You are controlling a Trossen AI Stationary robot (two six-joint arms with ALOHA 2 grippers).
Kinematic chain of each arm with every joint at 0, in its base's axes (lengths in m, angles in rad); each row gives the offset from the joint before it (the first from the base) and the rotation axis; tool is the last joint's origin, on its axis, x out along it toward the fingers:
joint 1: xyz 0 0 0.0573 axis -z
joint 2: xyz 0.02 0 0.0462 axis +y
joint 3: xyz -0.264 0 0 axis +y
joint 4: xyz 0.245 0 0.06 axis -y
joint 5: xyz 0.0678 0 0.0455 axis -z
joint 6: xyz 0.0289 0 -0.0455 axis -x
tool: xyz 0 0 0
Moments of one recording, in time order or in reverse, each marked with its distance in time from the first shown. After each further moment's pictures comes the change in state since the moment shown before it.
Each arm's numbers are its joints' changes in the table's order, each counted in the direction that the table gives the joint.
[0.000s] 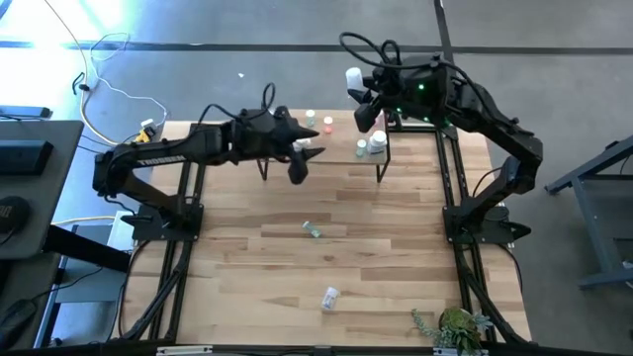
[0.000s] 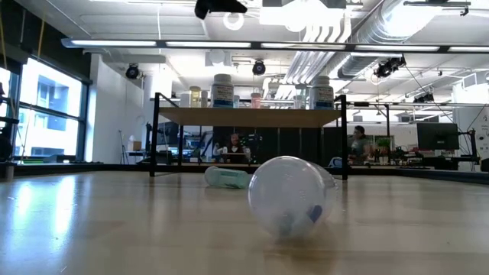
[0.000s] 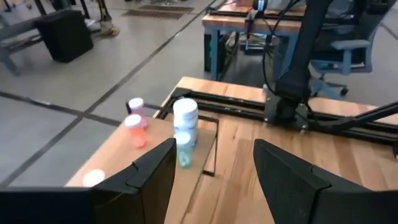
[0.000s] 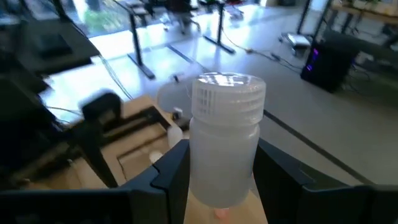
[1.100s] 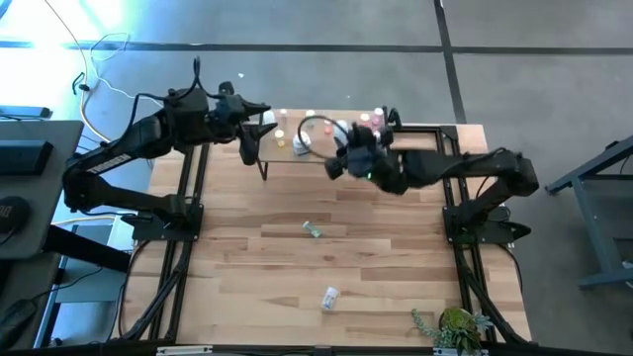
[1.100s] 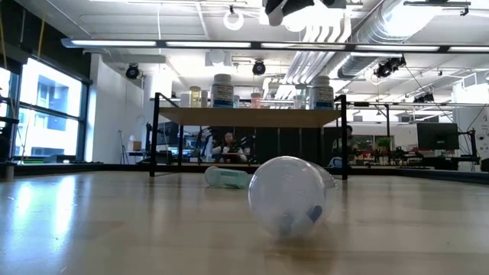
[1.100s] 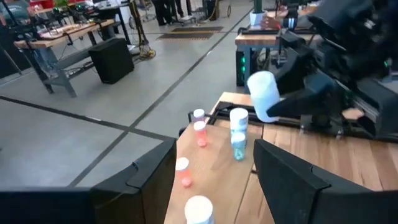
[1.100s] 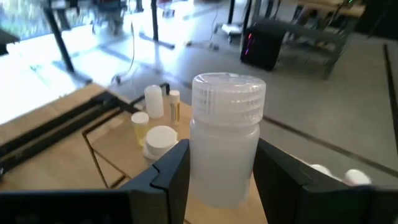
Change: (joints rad) left arm -0.131 -0.308 0.000 -0.224 -0.006 -0.119; right arm -0.311 0.000 0.522 0.292 0.576 -0.349
